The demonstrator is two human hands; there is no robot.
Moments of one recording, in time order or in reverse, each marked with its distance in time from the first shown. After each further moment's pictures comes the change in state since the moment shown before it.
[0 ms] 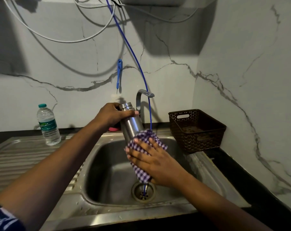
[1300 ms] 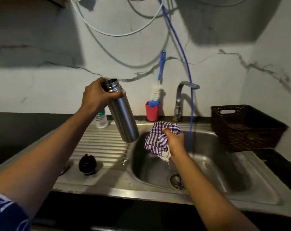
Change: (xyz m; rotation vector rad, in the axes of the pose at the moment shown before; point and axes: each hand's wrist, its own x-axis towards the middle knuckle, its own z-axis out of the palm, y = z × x) left_hand -0.049 -0.023 -0.157 0.461 0.568 0.201; right_hand 0.119 -0.048 0.021 1.887 0.470 1.531
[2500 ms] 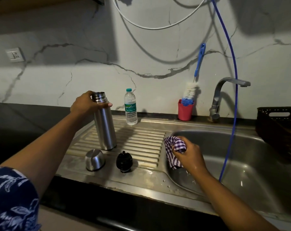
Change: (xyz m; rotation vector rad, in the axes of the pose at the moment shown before) left_hand 0.029 -0.153 -0.094 0.262 -0.063 -0.297; right_hand -0.022 0.058 0.033 -0.805 -0.322 -0.557
